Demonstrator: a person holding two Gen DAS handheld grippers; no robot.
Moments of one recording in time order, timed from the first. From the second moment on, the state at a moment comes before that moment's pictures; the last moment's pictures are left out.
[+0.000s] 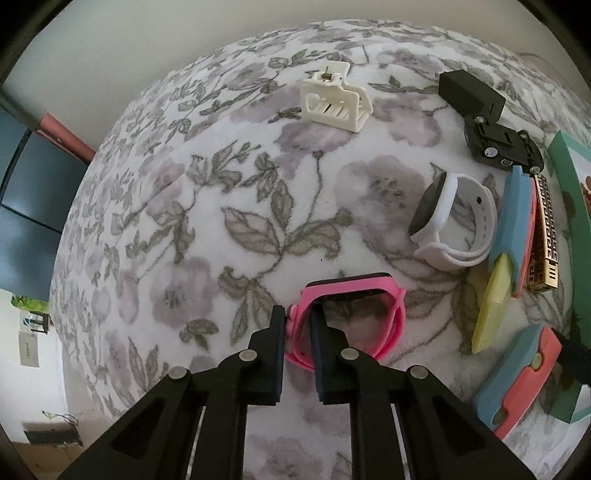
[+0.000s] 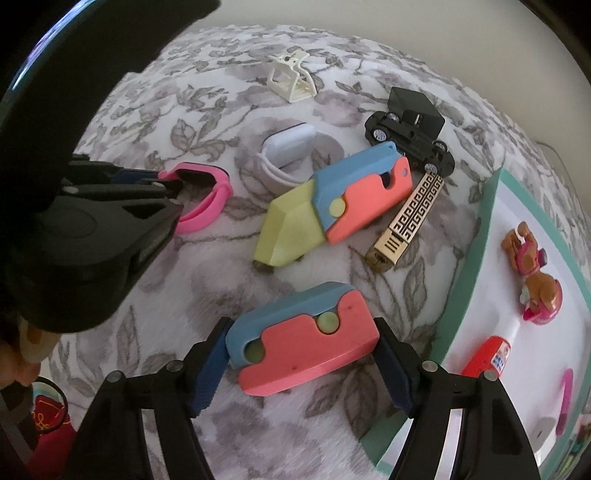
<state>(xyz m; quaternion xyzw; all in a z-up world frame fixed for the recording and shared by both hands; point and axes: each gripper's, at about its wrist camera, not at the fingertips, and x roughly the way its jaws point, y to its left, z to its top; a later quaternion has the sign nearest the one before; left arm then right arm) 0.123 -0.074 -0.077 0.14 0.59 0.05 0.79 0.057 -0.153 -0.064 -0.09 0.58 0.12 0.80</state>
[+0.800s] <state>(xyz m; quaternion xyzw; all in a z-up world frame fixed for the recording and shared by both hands) 0.084 -0.050 -0.032 0.03 0.58 0.08 0.81 0.046 -0.194 -0.016 0.04 0.54 0.10 0.83</state>
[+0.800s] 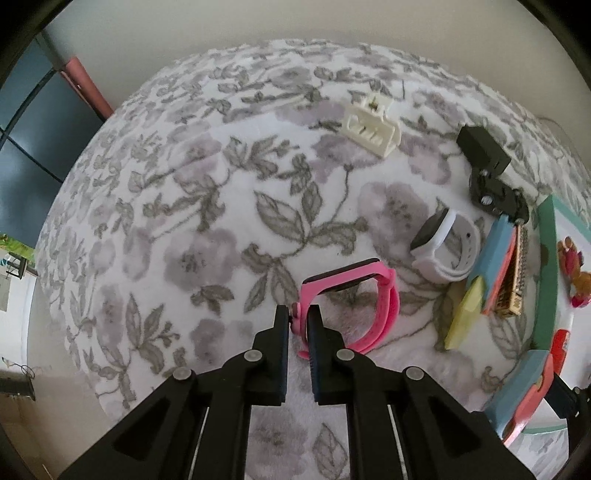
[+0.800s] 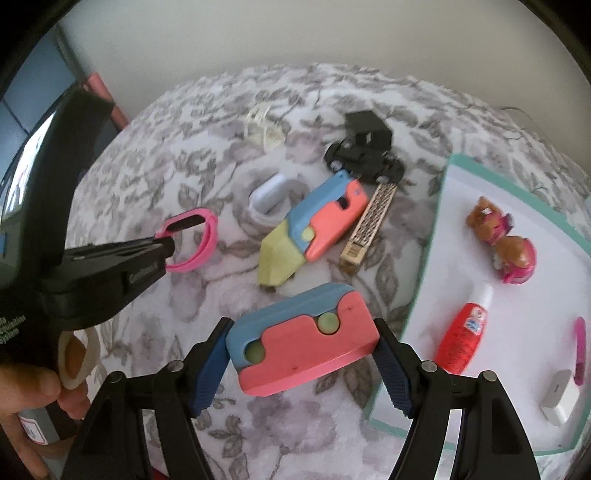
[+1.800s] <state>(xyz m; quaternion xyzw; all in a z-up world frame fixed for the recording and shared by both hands) 0.091 -0.246 0.026 0.14 0.53 -0.06 0.83 0.004 -0.415 0.002 0.22 0.46 -0.28 0.81</state>
